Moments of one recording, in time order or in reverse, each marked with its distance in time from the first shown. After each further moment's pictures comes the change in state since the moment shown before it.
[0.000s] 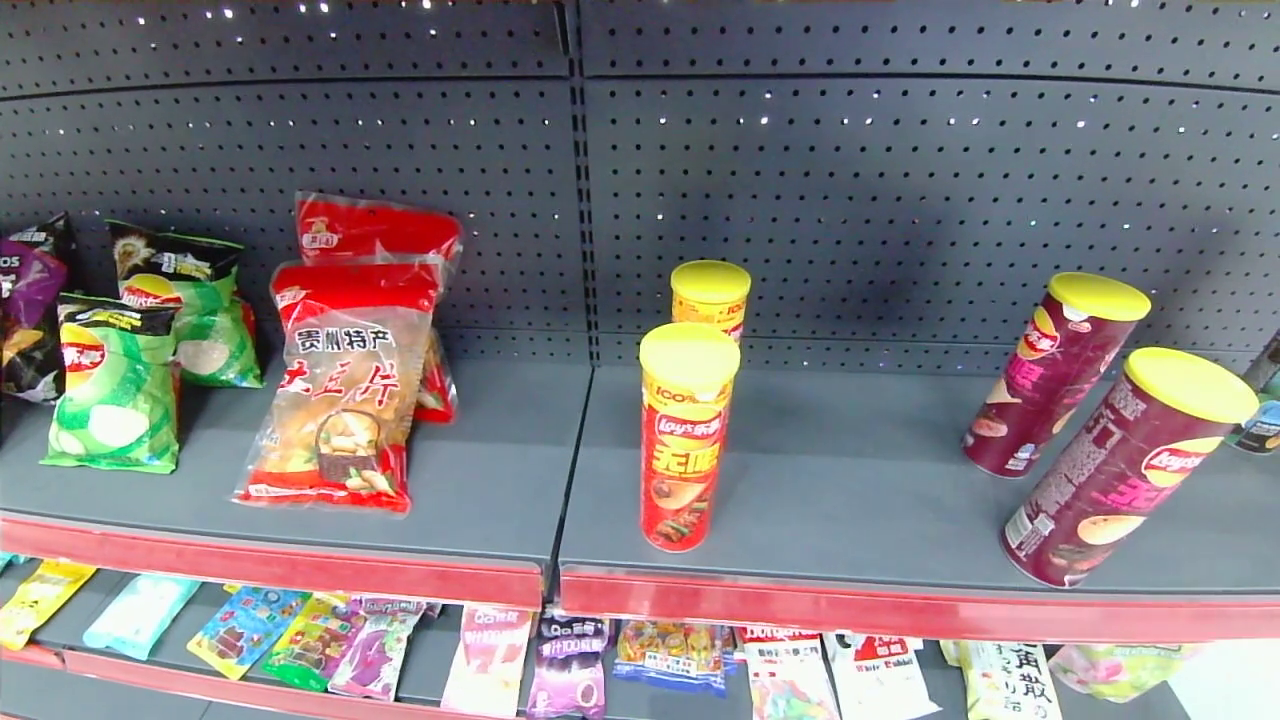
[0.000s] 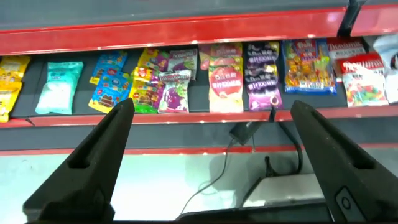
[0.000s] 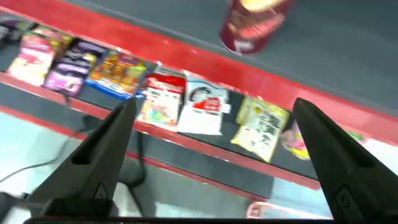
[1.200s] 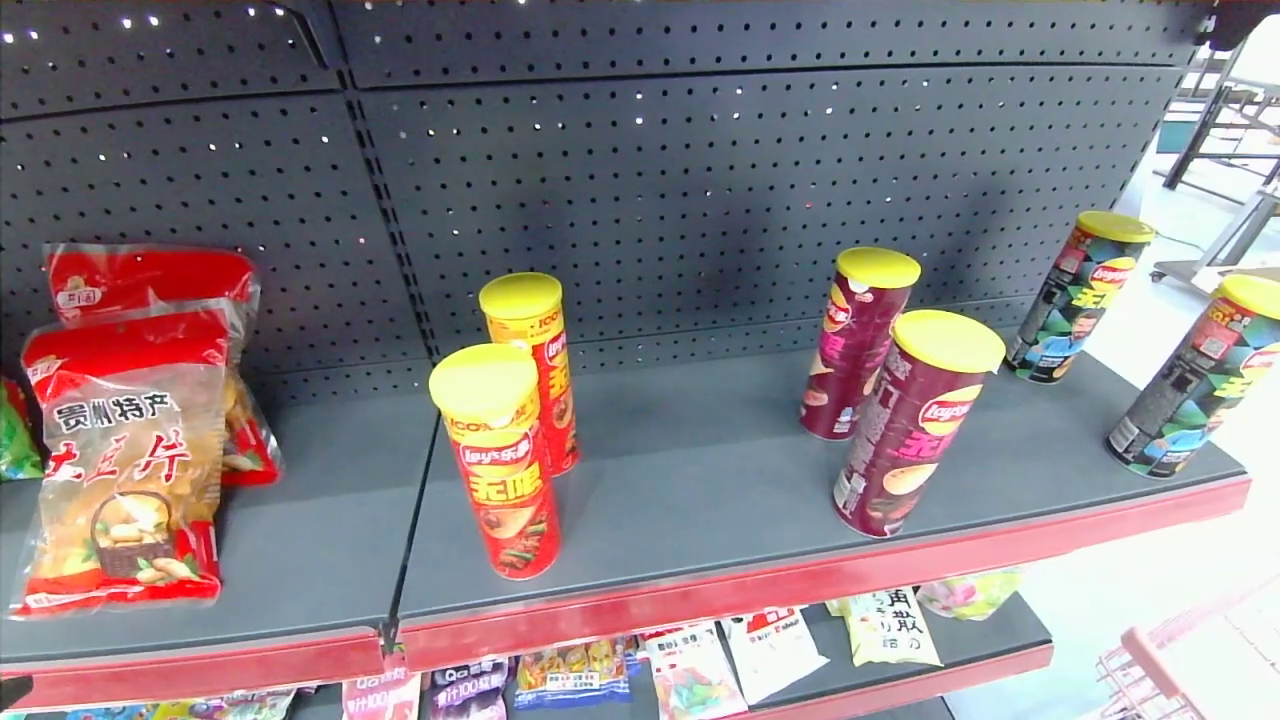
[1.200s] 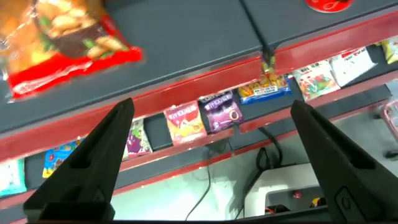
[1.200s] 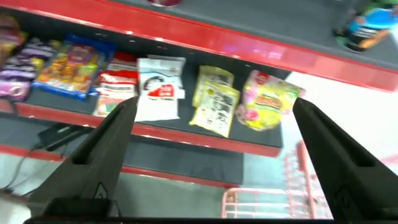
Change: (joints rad) left arm -0.037 0.158 0.001 -0.119 -0.002 0.029; right arm -0.011 -0.188 0.069 0.004 0.063 -0.082
